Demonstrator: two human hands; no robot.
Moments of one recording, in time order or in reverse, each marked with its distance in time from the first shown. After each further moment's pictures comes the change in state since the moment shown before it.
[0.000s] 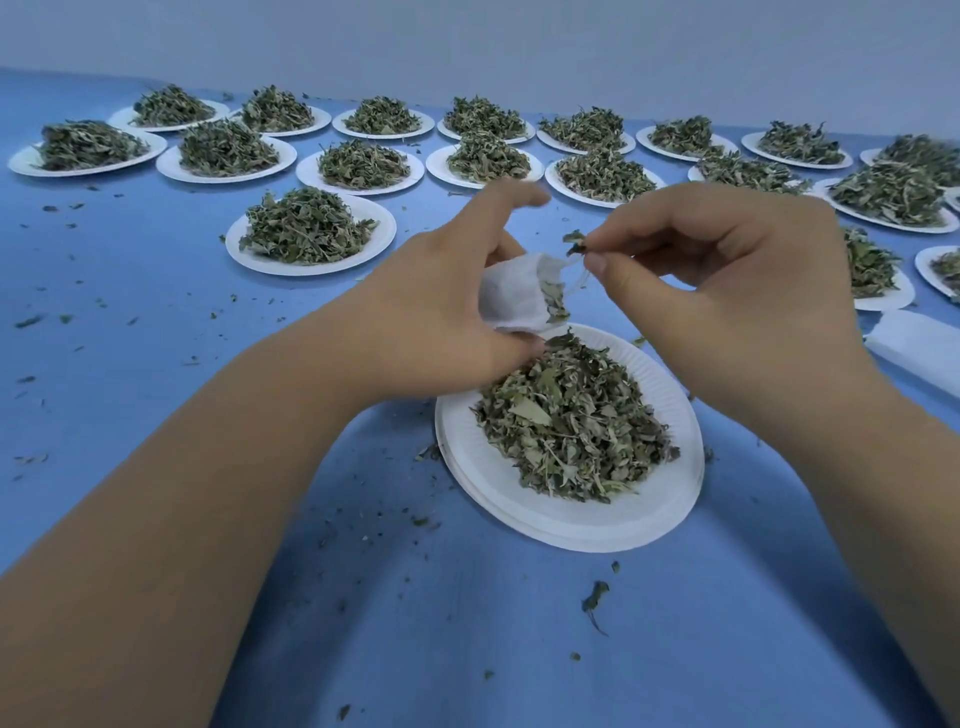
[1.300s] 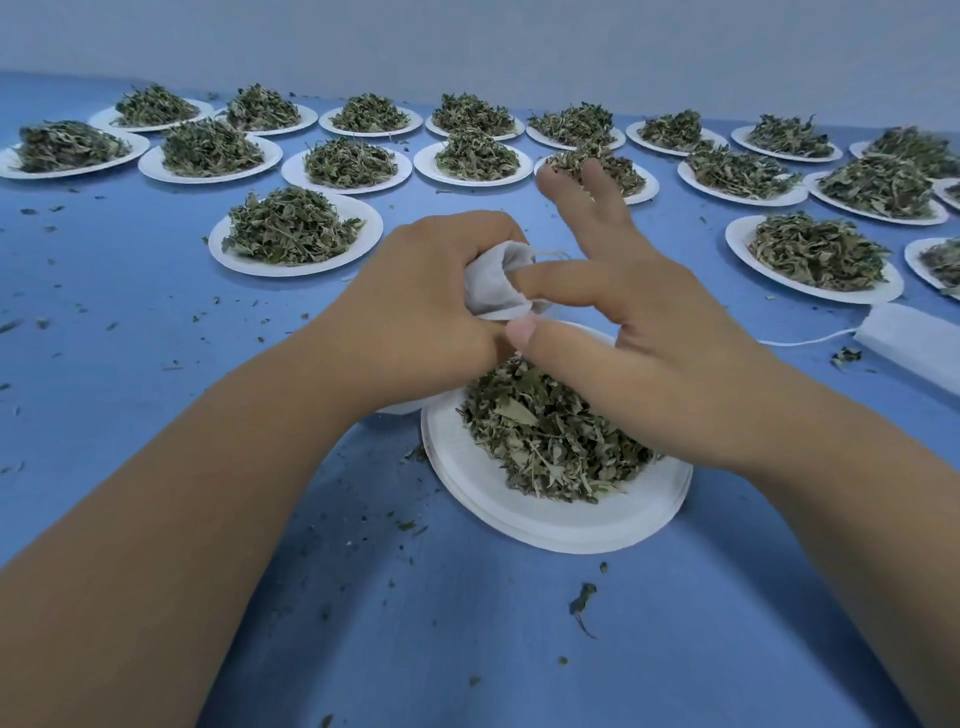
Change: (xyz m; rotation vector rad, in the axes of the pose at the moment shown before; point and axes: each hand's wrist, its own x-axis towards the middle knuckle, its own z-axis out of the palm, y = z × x) left_hand 0.002 0.003 0.007 -0.047 0.116 0.048; right_hand -0.008 -0.014 0.009 -0.086 -0.463 0.132
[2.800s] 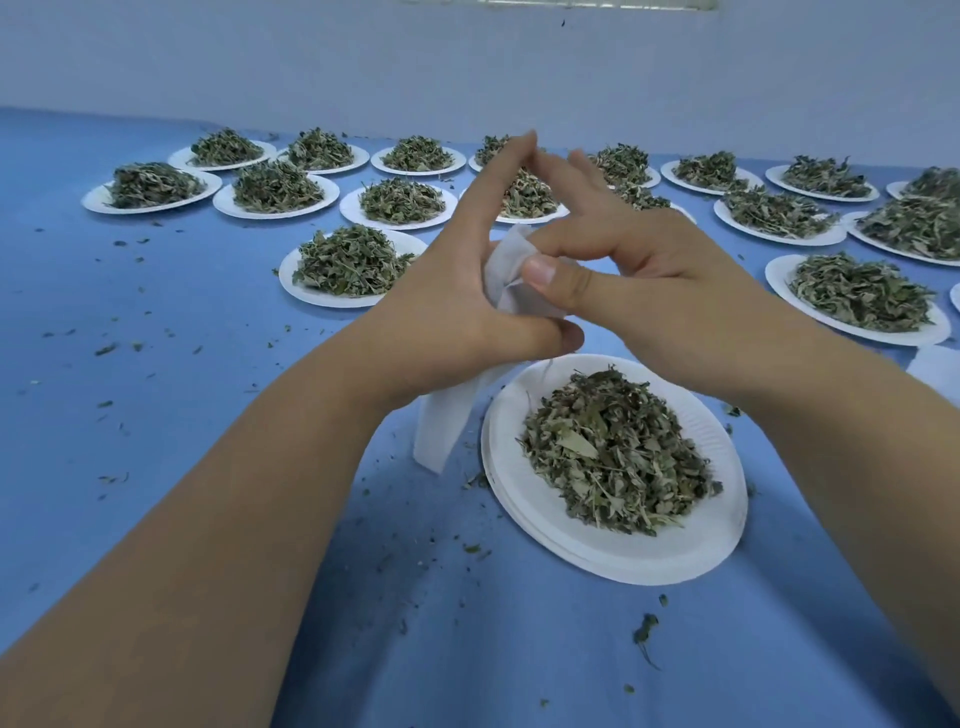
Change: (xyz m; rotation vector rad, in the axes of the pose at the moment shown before) left_hand 0.000 -0.013 -0.028 -0.440 -0.071 -0.006; right_hand 0.048 -0.021 -0.006 0.294 -0.084 -0.084
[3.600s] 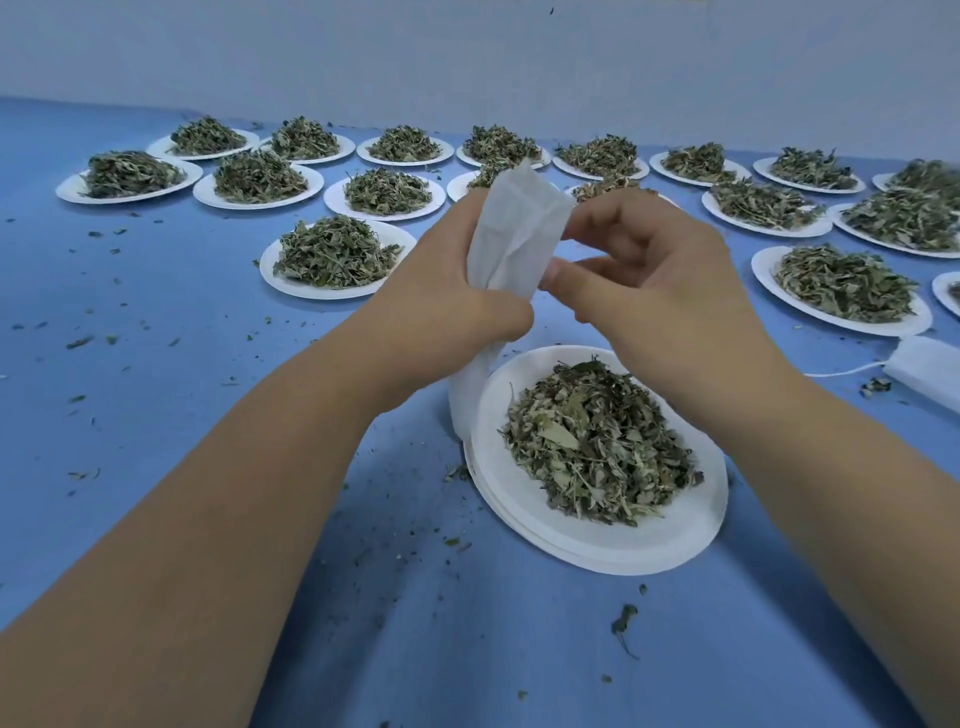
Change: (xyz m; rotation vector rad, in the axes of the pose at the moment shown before) left_hand 0.004 -0.002 0.011 0.011 0.105 -0.162; right_hand -0.011 0.027 0.009 0.141 0.394 0.066
